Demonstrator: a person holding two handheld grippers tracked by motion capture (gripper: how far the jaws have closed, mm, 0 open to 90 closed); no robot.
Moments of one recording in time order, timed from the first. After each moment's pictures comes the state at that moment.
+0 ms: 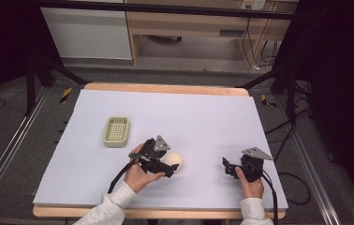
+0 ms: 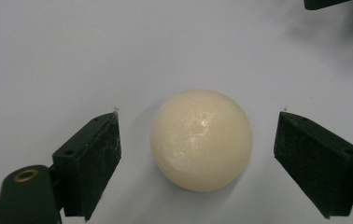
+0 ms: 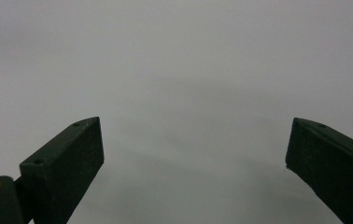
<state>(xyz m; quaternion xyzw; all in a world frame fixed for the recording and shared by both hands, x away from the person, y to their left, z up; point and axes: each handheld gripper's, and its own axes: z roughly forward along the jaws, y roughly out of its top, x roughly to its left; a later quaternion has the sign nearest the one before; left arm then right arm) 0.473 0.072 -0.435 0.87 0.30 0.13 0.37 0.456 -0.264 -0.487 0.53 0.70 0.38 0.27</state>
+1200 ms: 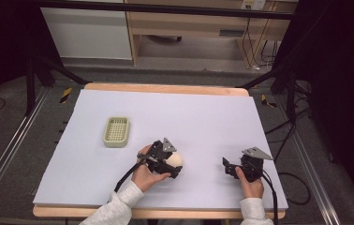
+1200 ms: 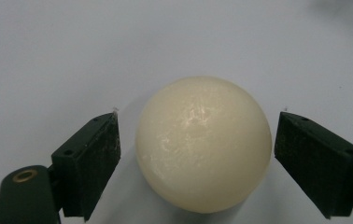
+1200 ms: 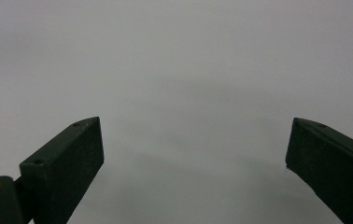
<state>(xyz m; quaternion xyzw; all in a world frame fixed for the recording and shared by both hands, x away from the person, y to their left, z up) 0.483 0.054 -0.459 0.88 0.31 0.12 0.33 0.456 -0.264 -0.487 0.53 0.70 0.39 0.27</state>
